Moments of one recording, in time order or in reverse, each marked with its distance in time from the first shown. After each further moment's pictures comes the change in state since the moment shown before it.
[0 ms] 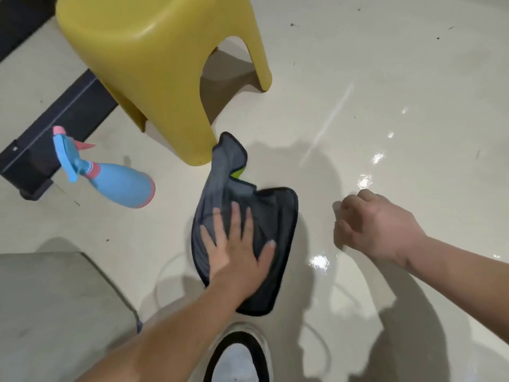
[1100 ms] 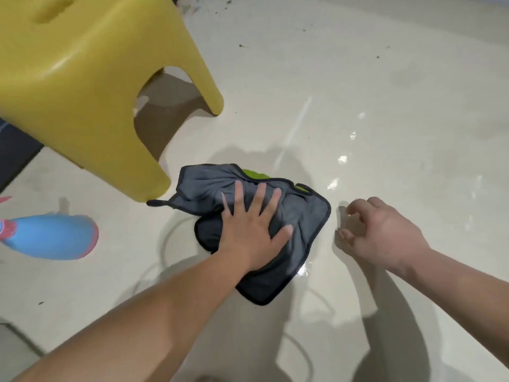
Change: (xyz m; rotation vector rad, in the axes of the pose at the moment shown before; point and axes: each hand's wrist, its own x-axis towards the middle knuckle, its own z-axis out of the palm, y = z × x) left_hand 0.113 0.085 -0.043 0.015 0.013 0.376; right_hand 0.011 0.052 -0.031 0.062 0.001 0.310
